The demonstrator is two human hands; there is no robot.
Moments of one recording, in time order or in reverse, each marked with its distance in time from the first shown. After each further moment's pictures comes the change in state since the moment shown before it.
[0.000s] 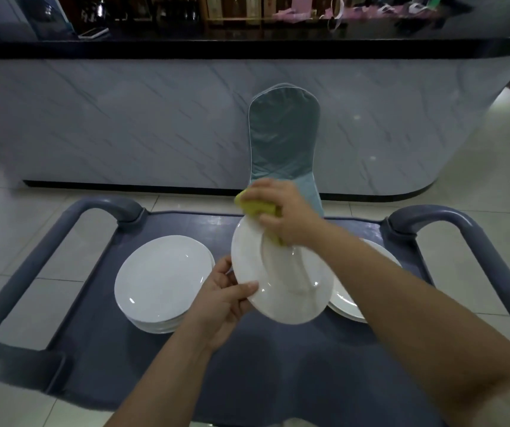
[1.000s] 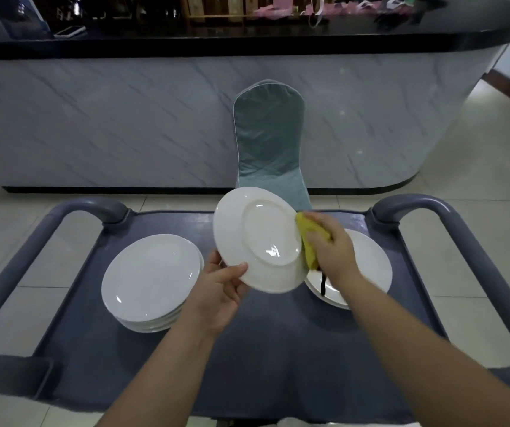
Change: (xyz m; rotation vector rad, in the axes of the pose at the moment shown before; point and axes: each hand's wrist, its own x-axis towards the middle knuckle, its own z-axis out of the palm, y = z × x) left_hand 0.013 -0.009 0.015 -0.221 0.045 0.004; right_hand -0.108 0.040 0.006 0.218 0.527 0.484
